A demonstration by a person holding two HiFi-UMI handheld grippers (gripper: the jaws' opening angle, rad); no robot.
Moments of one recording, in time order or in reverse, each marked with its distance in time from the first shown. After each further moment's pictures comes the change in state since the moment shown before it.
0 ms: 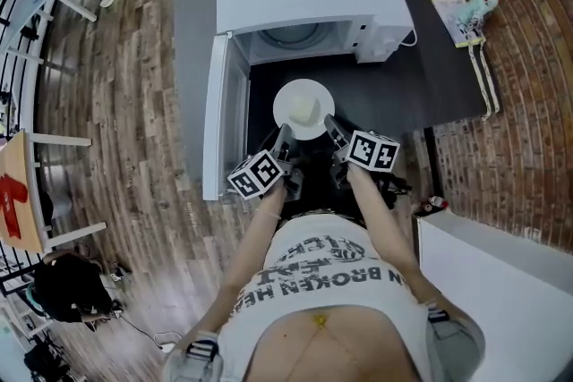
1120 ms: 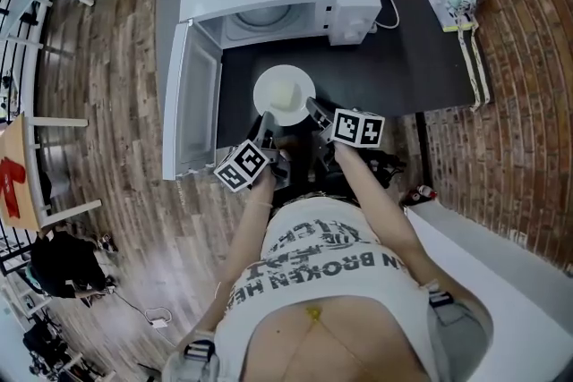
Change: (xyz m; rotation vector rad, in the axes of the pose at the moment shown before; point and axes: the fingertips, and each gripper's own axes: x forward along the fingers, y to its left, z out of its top) left arm 0.011 -0.036 -0.042 -0.033 -0.092 0.122; right arm -0.026 -0.038 0.018 -0.001 0.133 0.091
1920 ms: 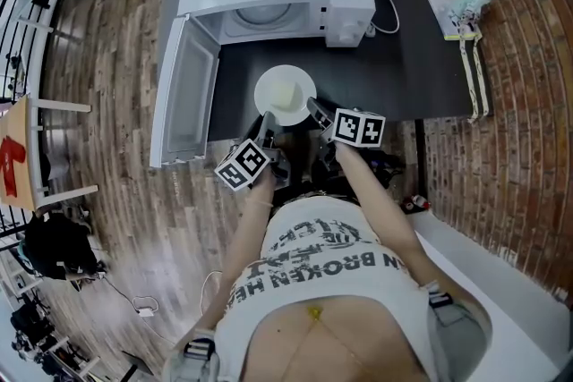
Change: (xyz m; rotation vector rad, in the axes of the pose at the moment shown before) left arm 0.003 -0.022 -0.024 0.001 -0.055 0.038; right arm -0.020 -0.018 0.009 -0.030 0.048 0.049
